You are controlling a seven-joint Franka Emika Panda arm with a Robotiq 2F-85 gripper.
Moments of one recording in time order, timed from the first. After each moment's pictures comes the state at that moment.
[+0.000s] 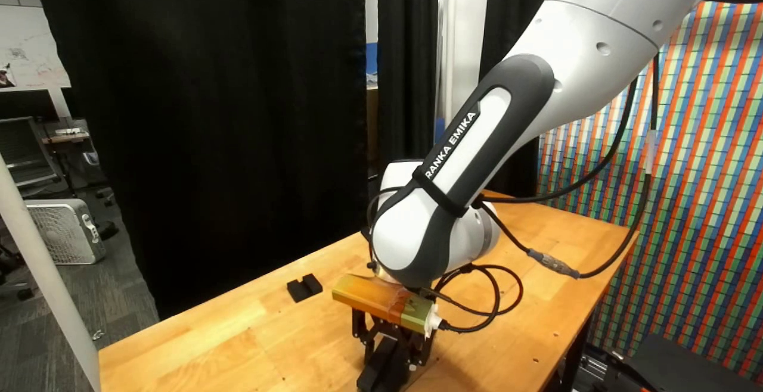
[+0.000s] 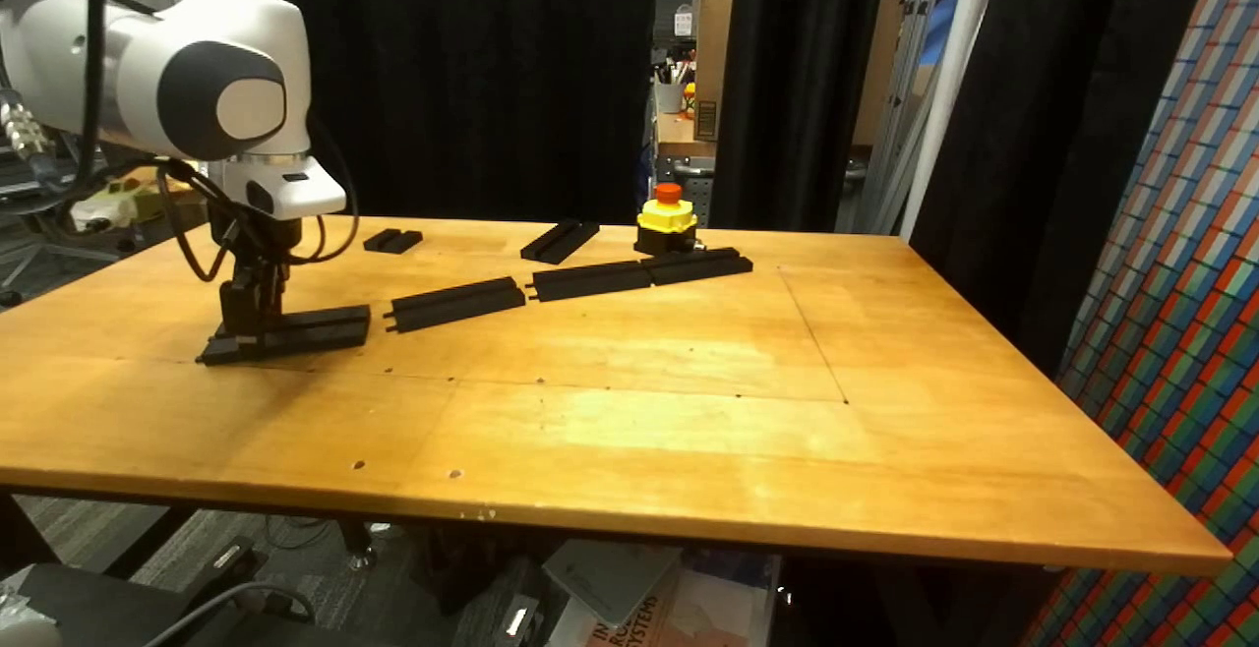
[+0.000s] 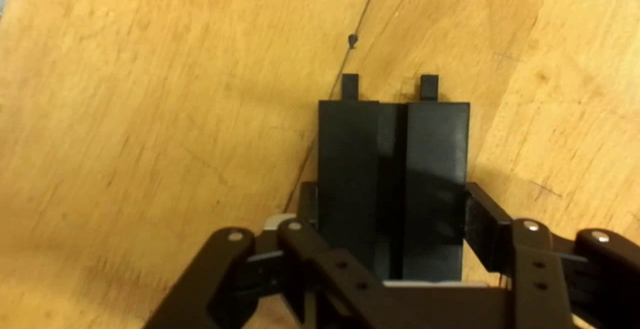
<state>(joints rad) 0.27 0.24 0.27 -2.43 0.38 2.68 1.22</state>
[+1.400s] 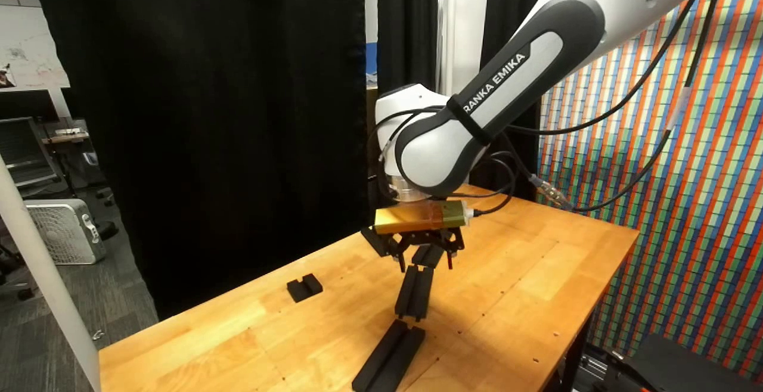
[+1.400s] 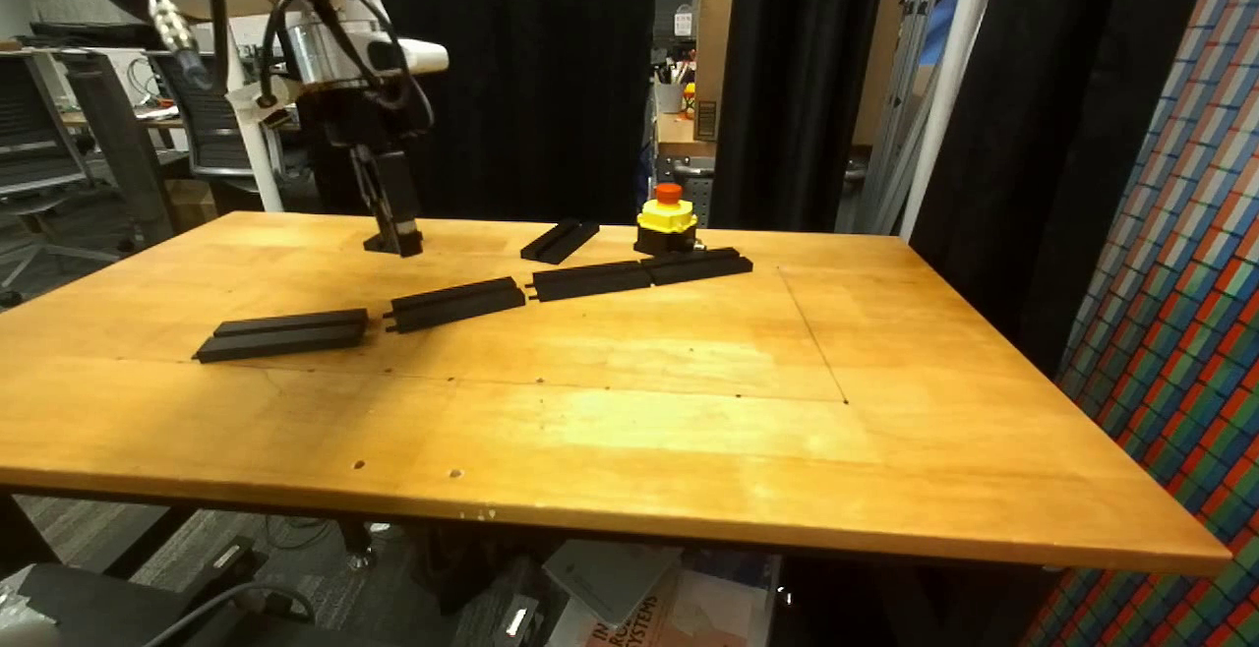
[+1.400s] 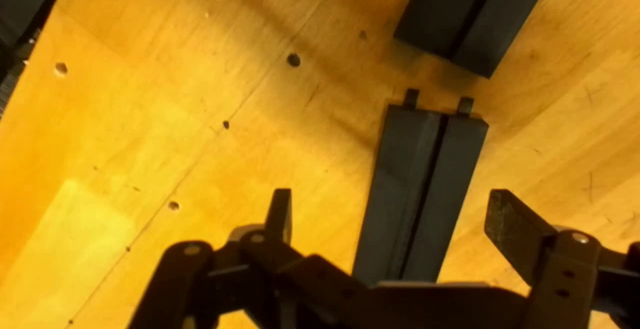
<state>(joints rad) 0.22 0.09 0.11 -2.27 -0.18 2.27 1.15</state>
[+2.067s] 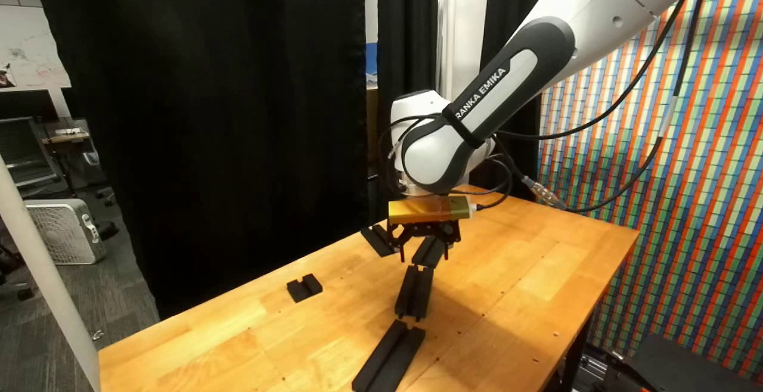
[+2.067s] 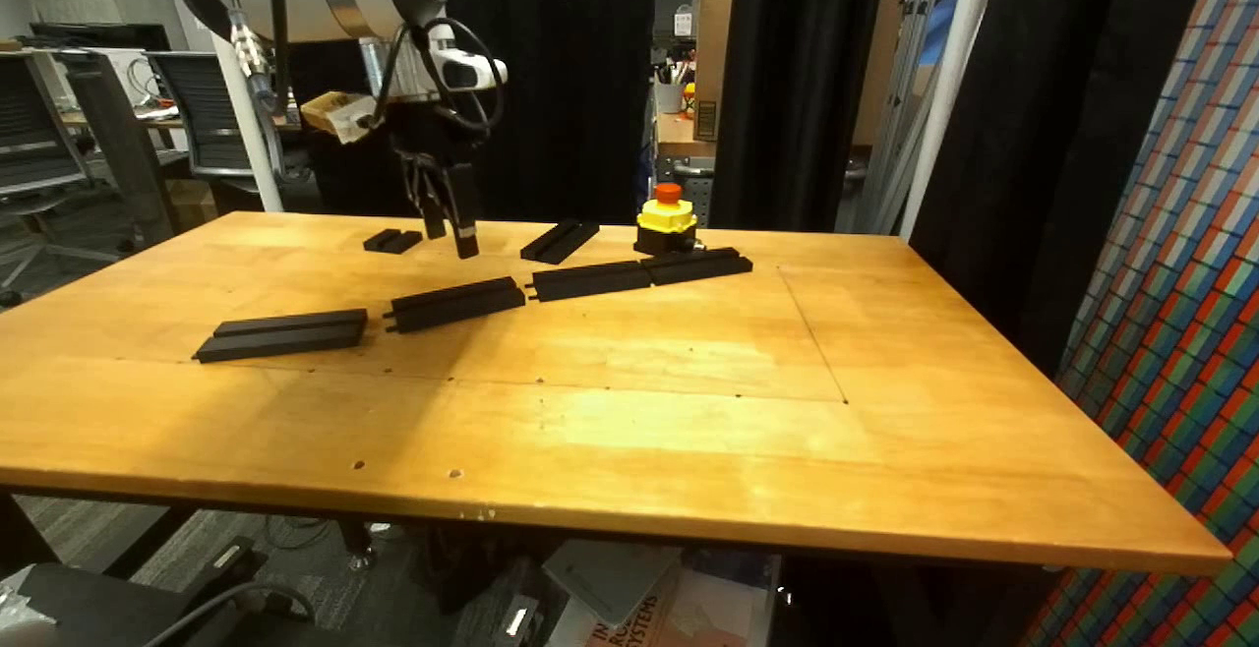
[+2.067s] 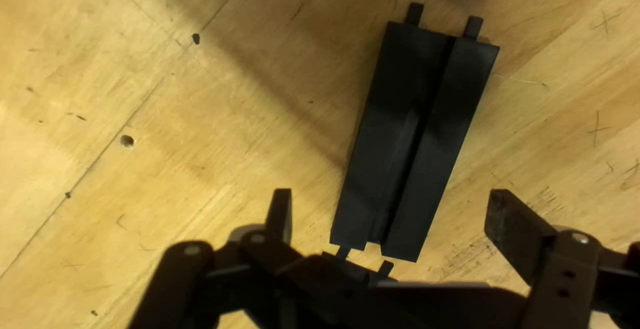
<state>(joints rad) 0.14 0.17 0.09 -2.23 -0.15 2.38 0.96</state>
